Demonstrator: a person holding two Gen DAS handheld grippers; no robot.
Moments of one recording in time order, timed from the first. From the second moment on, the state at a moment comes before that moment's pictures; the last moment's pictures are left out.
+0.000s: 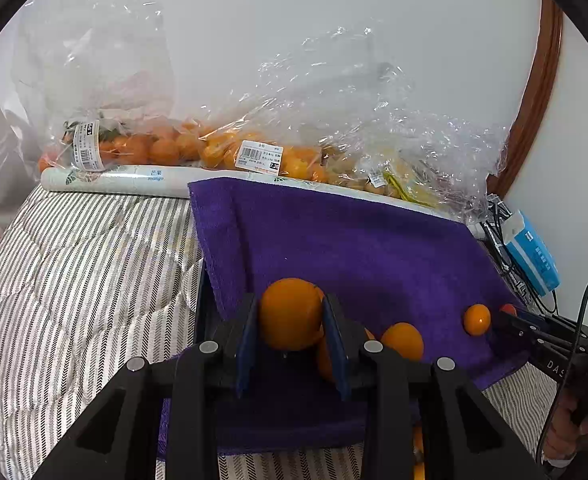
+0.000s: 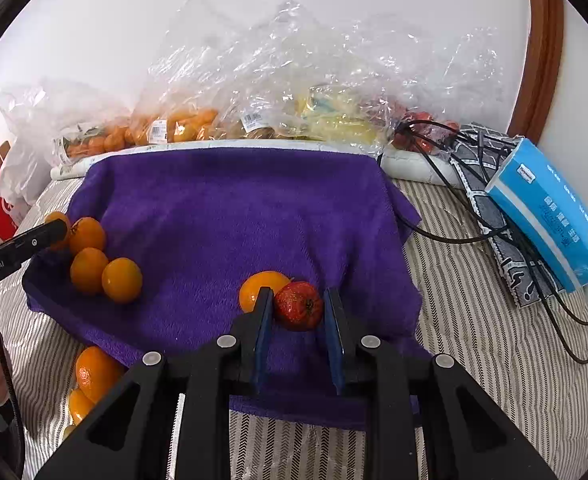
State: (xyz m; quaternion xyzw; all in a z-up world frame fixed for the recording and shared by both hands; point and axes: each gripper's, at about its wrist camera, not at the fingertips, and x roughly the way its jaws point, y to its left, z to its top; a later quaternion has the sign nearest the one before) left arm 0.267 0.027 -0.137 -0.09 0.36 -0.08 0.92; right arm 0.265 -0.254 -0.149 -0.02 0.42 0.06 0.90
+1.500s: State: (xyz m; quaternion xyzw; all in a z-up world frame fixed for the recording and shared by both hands) left arm 0.215 0.020 -0.096 -0.07 0.28 -0.12 0.95; right arm 0.213 -0.236 -0.101 -0.01 0.35 0.09 0.93
